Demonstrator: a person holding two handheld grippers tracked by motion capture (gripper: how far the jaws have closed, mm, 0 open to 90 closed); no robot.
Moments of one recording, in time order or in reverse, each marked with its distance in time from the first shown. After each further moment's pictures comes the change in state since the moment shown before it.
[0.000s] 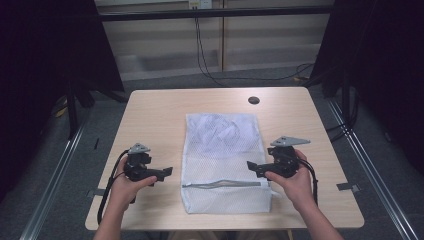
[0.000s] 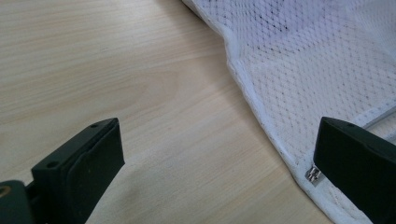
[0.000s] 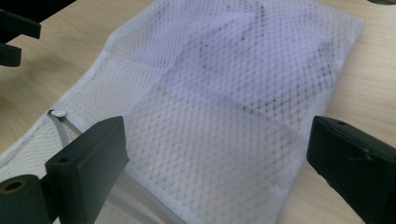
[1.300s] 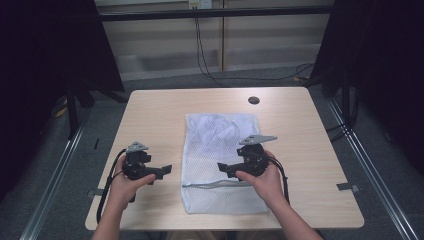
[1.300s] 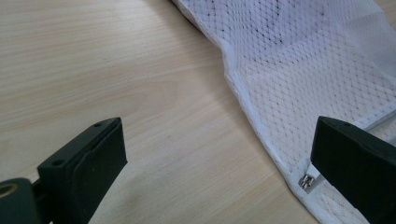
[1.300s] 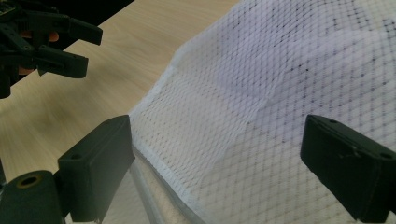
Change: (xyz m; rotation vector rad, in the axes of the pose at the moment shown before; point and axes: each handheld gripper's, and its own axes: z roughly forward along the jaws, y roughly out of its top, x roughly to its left) left arm 0.002 0.003 -0.005 -0.041 -0.016 -0.034; right arm 0.055 0.023 0.043 0.025 0.137 -0.009
